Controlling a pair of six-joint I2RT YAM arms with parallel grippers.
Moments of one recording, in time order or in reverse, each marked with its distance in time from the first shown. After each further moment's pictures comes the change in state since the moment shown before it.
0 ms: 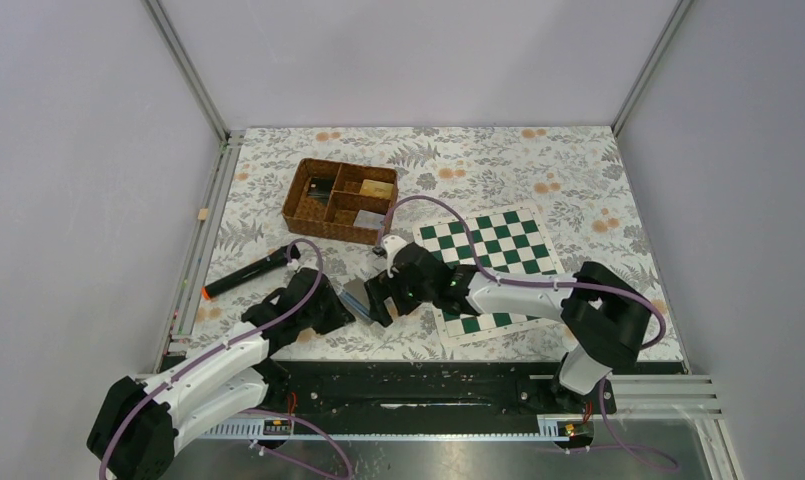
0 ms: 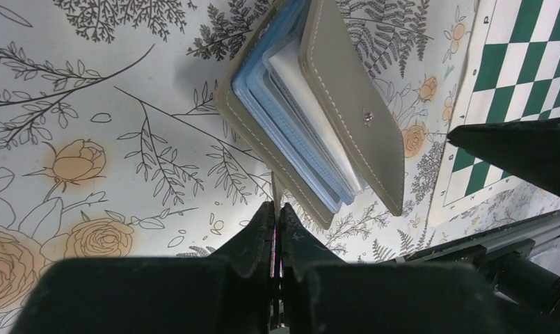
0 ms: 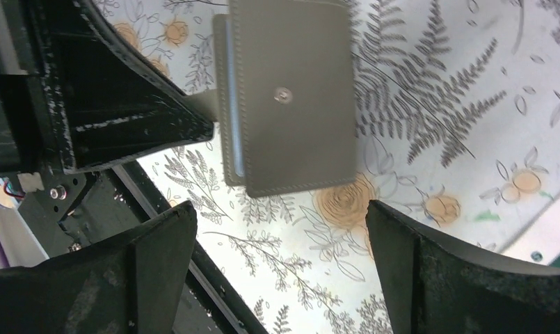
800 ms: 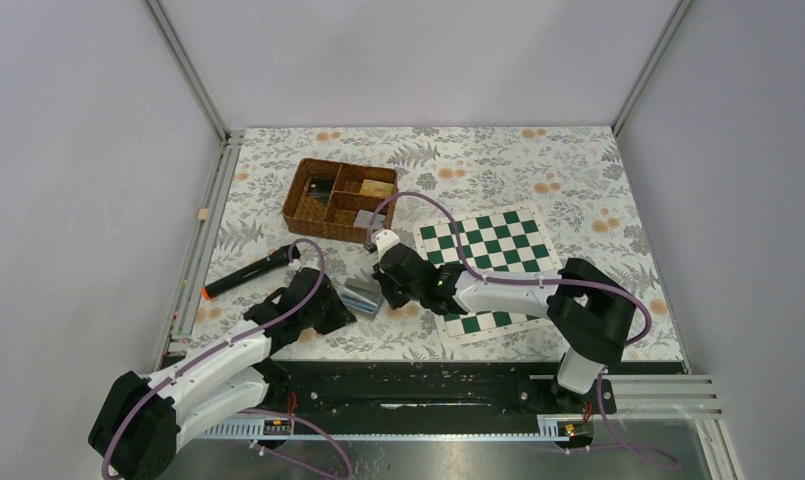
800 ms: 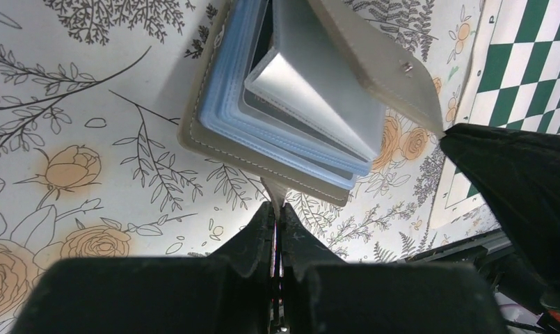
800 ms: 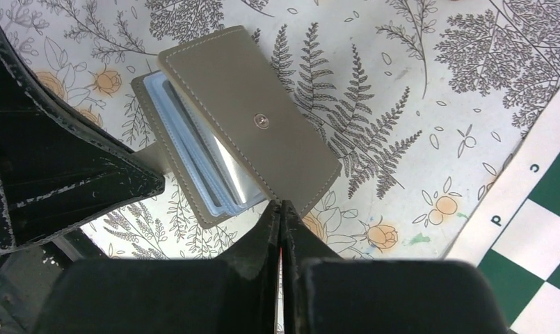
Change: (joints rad) left arm 0.001 0.035 -0.003 0.035 0.011 0.000; right arm 0.050 0.095 0.105 -0.019 0.236 -0.092
